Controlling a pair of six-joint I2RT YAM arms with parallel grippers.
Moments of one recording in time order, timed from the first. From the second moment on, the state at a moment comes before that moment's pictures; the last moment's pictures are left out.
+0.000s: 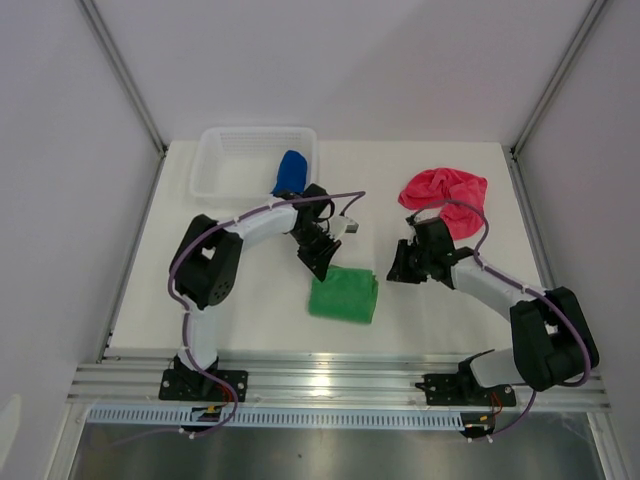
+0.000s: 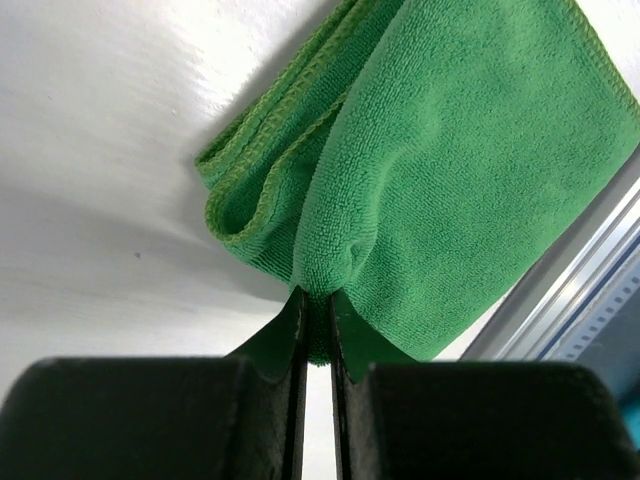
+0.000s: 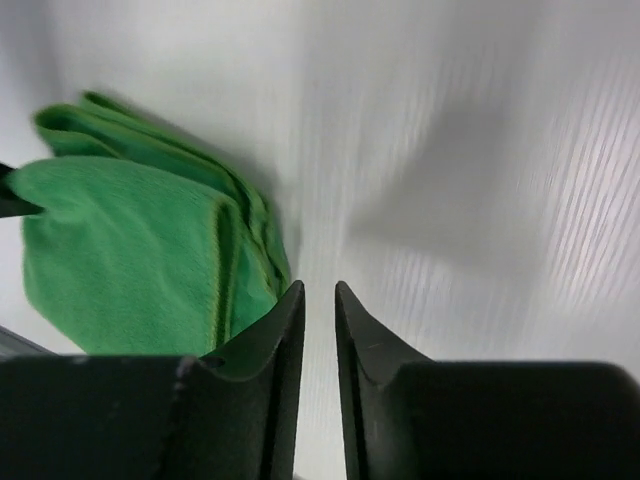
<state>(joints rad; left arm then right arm) -0.60 2.02 1.49 -0.88 0.50 0.29 0.37 1.39 0.72 -0.23 -0.25 0.45</state>
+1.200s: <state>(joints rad) -0.53 2.01 1.49 -0.88 0.54 0.31 0.33 1.58 0.89 -0.22 -0.36 0.37</state>
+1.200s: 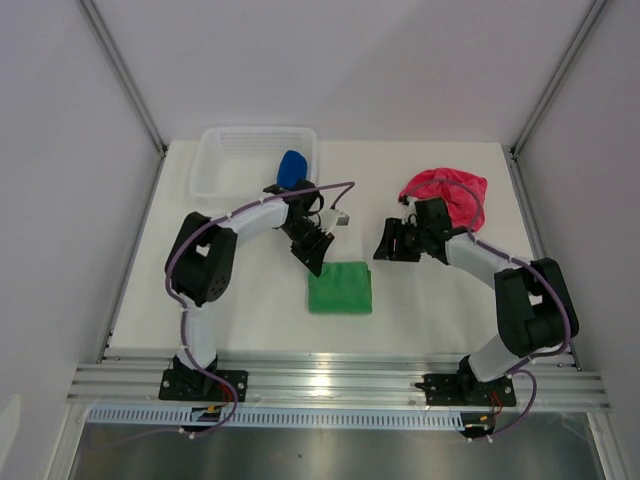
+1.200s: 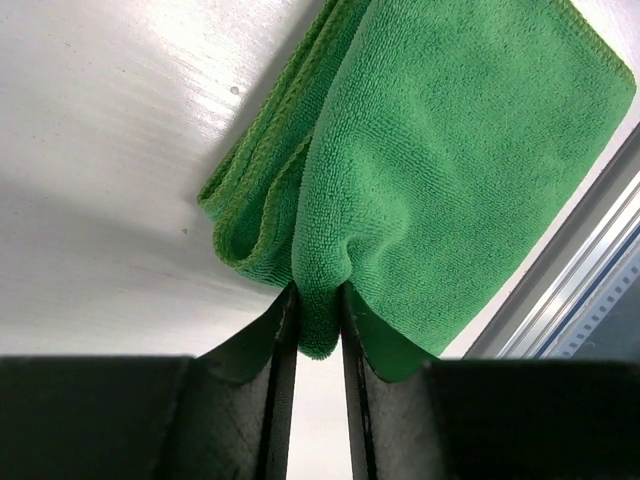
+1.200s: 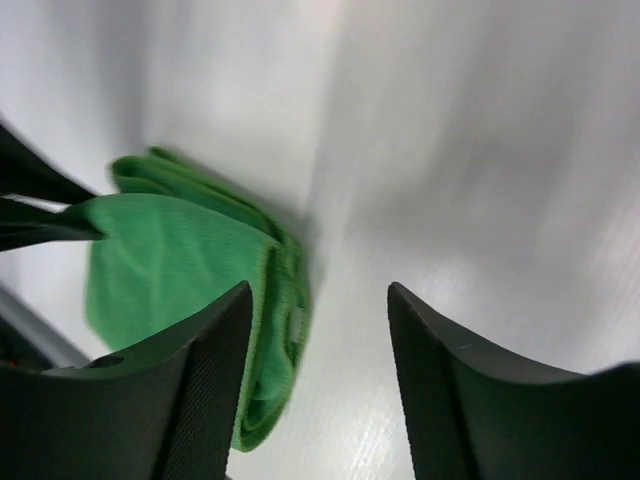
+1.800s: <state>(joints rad) -0.53 2.02 1.50 -0.88 0.54 0.31 0.31 1.79 0.93 0.07 -0.82 0.21</state>
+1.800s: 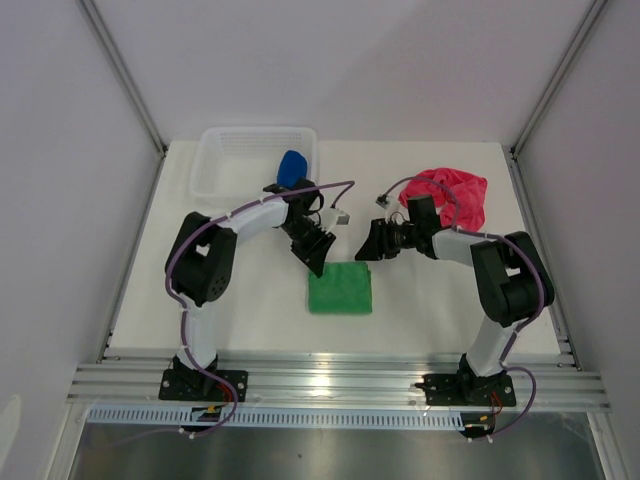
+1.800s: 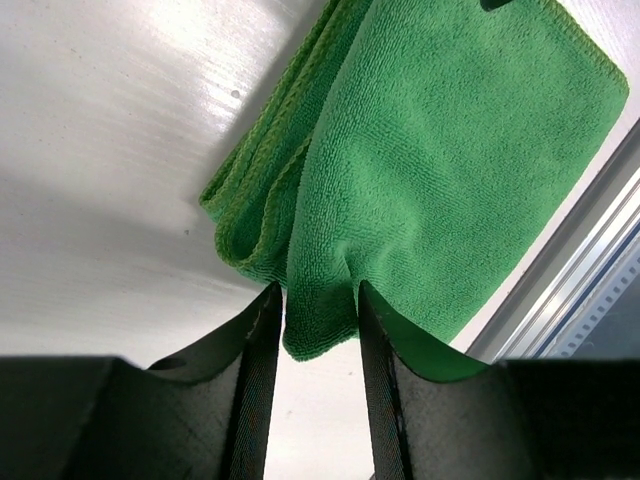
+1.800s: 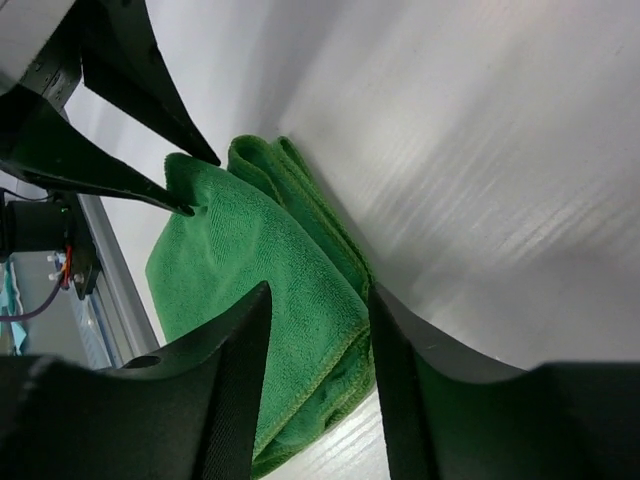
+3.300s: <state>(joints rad) -0.52 1.96 1.50 -0.96 0.60 0.32 0.31 1.63 0.94 -0.14 -0.89 0.10</state>
